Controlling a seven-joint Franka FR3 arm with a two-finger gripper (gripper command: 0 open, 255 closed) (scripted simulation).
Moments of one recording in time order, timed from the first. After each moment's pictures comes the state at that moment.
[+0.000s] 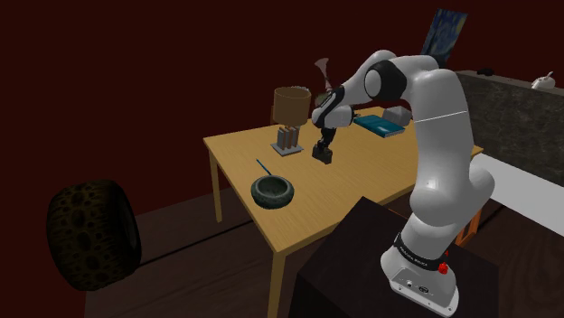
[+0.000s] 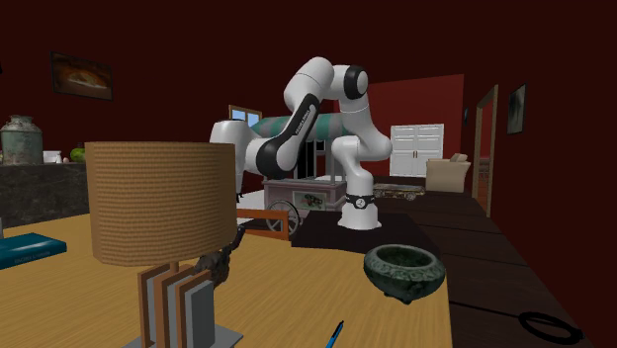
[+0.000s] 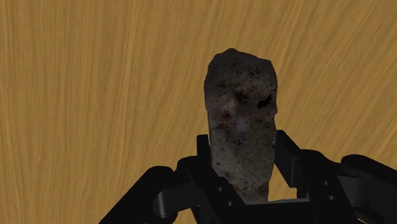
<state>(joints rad) -0.31 0.59 -0.29 -1.88 0.20 2.59 -0.73</state>
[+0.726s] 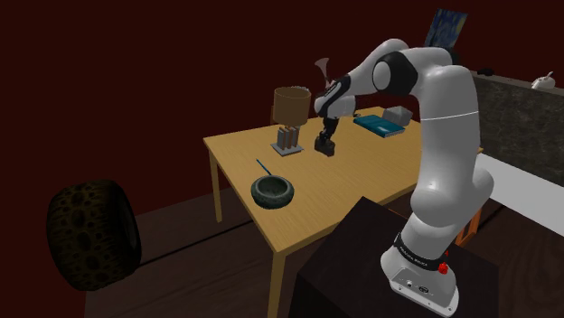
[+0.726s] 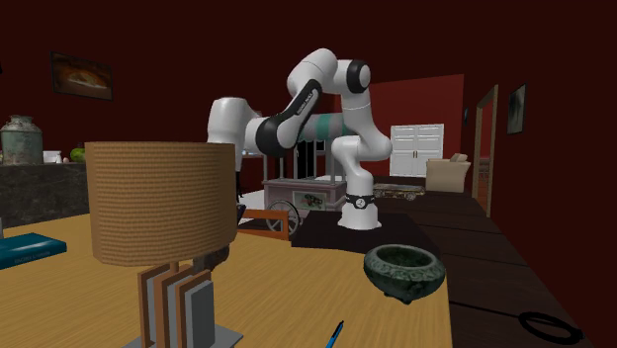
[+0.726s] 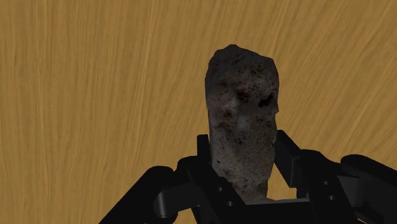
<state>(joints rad) -0.29 0.49 -0.32 -1.89 0.16 2.50 -0.71</state>
